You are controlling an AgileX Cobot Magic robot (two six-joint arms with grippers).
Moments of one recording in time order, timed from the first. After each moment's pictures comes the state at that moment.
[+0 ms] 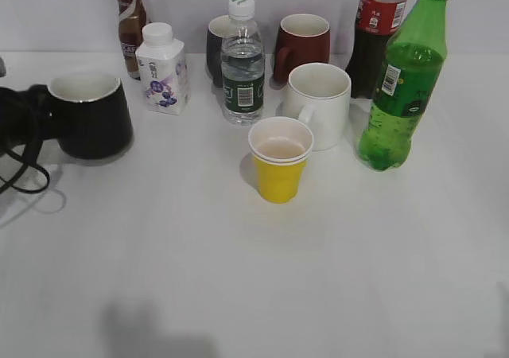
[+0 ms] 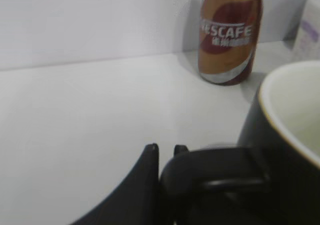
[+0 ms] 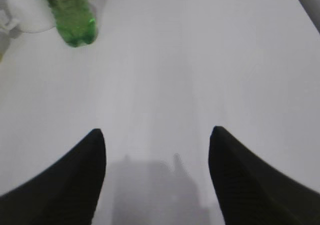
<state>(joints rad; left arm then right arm) -0.08 1.88 -0.59 0.10 -0.98 -0.02 0.09 -0.01 -0.51 -0.02 0.97 0.01</state>
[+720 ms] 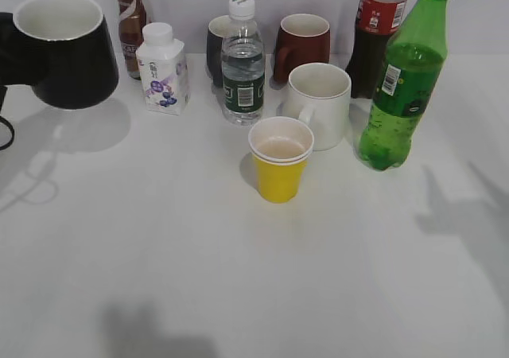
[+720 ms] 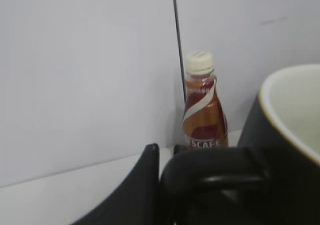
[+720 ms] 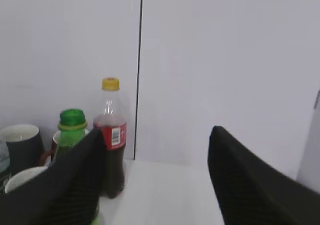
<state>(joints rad) -0.08 1.55 -0.59 0.19 -0.83 -0.01 0.09 0.65 -0.33 -0.07 -0.30 0.01</state>
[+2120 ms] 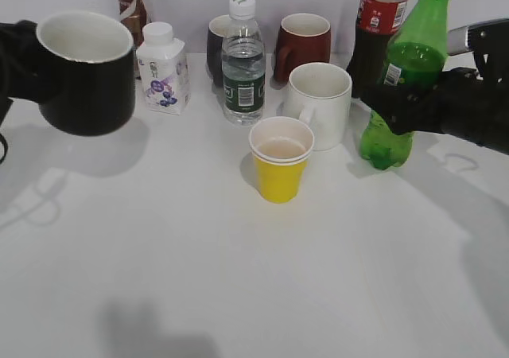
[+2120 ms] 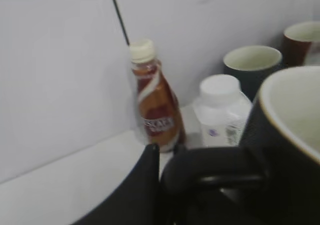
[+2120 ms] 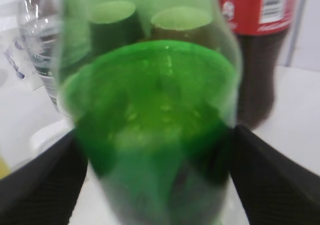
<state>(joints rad) -0.16 1.38 -0.59 0.31 -0.56 -0.01 0.09 1.74 -0.63 -0.67 -0.90 0.46</state>
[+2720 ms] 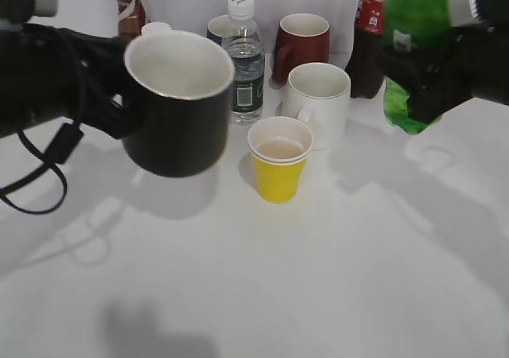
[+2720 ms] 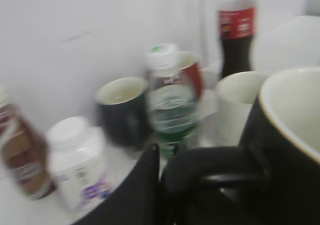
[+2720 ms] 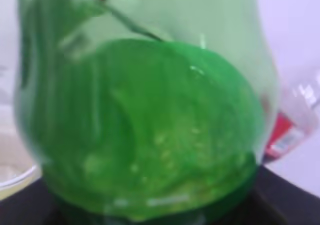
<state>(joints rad) -0.49 1.31 -0.59 0.25 -0.46 -0.01 0.17 1.44 -0.64 -0.83 -0.67 0.37</state>
